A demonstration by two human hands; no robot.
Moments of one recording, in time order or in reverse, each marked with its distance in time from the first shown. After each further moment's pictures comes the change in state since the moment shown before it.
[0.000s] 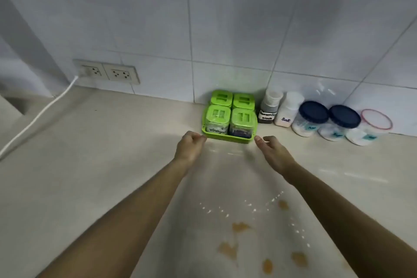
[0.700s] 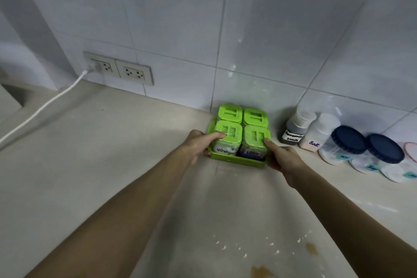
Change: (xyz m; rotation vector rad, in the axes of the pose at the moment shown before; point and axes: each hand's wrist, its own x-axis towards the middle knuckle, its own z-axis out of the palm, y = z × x) left_hand 0.070 0.013 -0.033 -0.249 -0.147 -0.155; right_hand 0.076 -0.033 0.038 0.532 0.000 0.160
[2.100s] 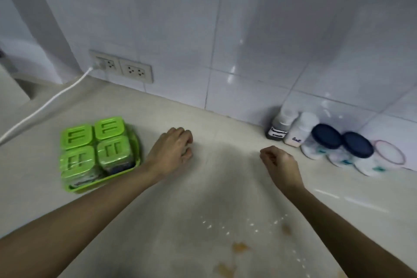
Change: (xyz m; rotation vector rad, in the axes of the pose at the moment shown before) left_hand -0.088 -0.008 -0.033 1.209 0.179 0.801; right_hand -0.065 0.010 -0.052 -0.813 0.146 -0.577
